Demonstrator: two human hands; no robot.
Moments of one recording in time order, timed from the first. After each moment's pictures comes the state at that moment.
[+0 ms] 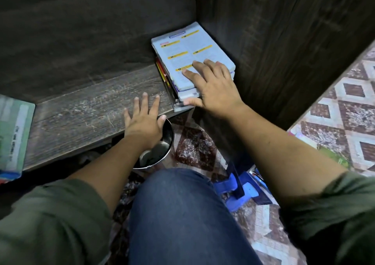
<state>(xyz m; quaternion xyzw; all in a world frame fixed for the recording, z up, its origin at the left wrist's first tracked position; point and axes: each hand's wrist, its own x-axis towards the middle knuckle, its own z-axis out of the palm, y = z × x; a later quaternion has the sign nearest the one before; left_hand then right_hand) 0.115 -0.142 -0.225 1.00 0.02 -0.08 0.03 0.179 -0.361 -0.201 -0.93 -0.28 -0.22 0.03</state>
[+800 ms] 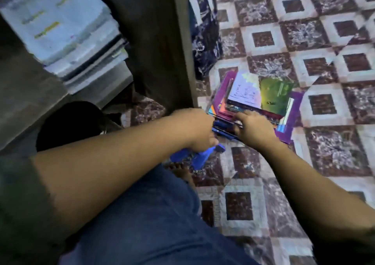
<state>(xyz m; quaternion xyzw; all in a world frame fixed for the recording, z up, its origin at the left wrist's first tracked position) 0.040 -0.411 -0.218 0.86 -0.39 -0.30 -0.13 -0.024 -0.587 -0.359 -0.98 0.09 0.10 0.15</state>
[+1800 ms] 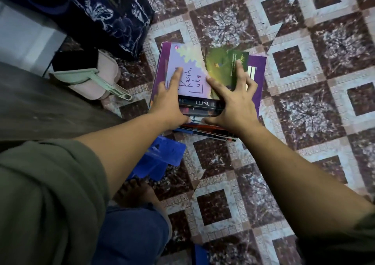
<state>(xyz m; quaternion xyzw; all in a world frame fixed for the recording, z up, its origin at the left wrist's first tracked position) 0.105 -0.540 -0.418 0.90 -0.20 -0.36 0.16 -0.014 -0.682 -0.435 -0.93 0.27 0.06 0.24</state>
